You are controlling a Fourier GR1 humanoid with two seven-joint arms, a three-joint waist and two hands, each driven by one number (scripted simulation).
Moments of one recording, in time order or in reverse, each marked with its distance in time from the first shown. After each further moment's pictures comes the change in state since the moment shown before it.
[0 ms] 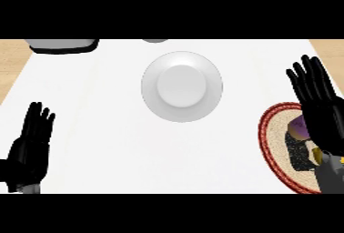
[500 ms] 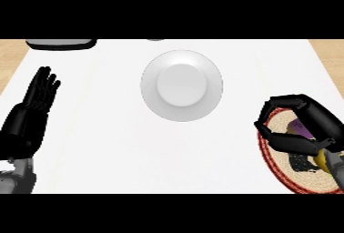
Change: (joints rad) left arm -0.198 0.145 -0.065 -0.035 -0.089 -0.109 0.049; right arm -0.079 -0.220 0.192 0.027 0.326 0.186 0.002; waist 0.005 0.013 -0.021
